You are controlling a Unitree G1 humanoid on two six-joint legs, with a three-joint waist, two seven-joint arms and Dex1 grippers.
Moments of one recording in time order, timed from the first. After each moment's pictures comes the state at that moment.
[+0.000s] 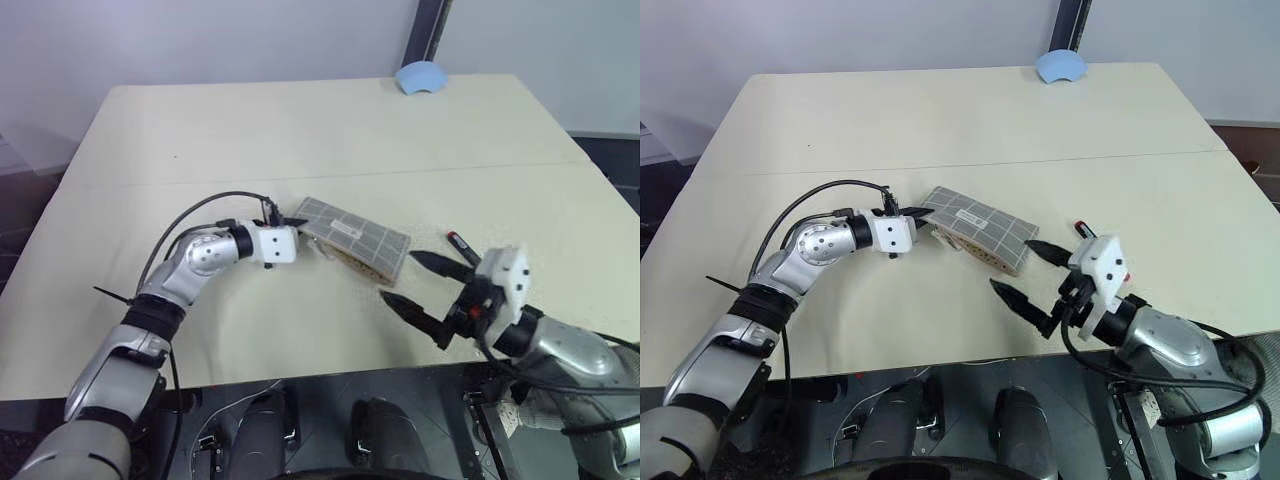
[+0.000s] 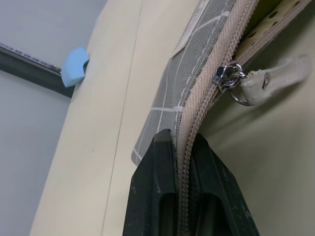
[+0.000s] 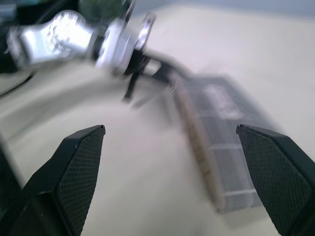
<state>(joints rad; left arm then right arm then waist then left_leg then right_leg) -0.69 0.52 -0.33 0.54 0.34 -0.56 -0.58 0.13 -0.49 -0.27 -0.76 0.56 0.59 0.65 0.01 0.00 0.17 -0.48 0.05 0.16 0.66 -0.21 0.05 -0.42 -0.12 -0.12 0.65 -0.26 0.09</state>
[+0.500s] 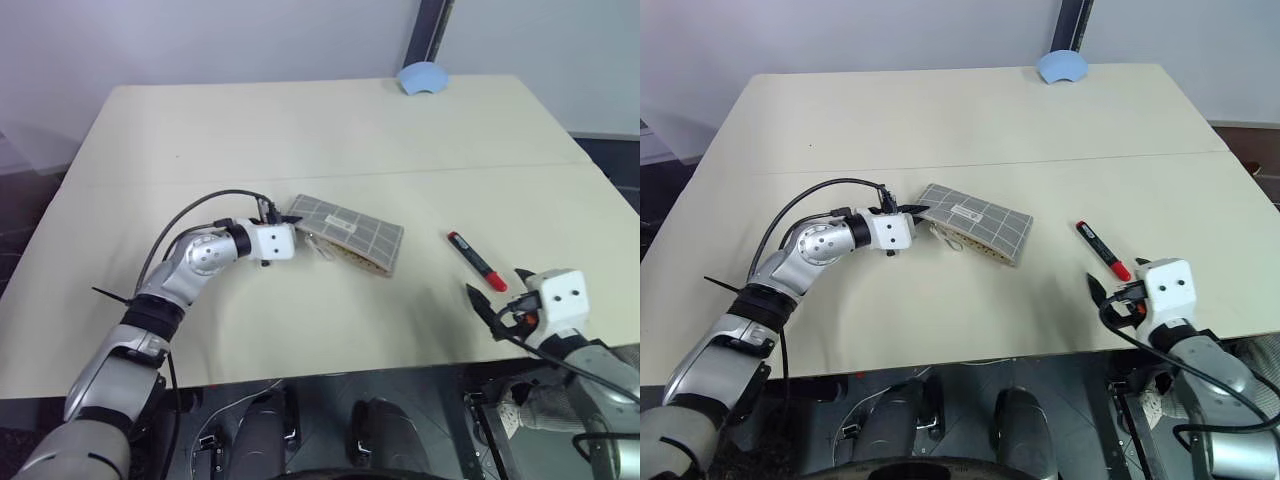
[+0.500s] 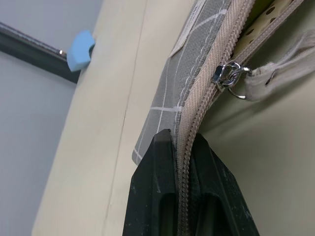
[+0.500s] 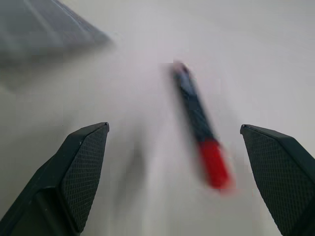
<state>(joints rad) -0.68 0.49 -0.32 0.54 0.36 -0.51 -0.54 0.24 -0.50 -0.41 -0.45 0.29 0.53 0.41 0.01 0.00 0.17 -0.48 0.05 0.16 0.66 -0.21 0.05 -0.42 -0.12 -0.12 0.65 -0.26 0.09</state>
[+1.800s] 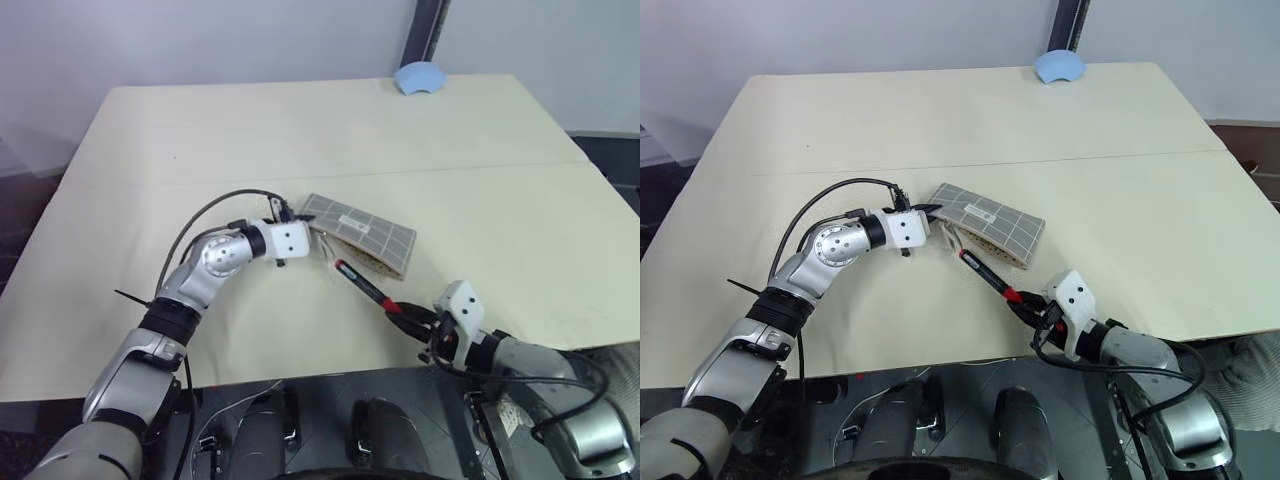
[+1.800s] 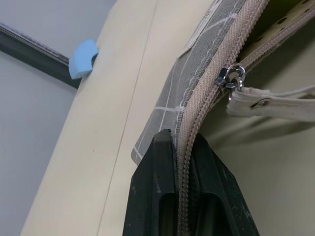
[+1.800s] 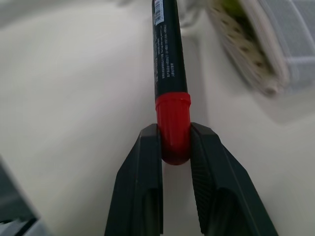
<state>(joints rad) -0.67 0.44 -0.31 0.49 0.36 -0.44 -0.54 0.17 -0.59 -0.02 -0.50 0.38 0.48 0.62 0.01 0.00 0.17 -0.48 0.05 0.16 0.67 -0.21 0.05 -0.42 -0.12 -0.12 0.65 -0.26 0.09</state>
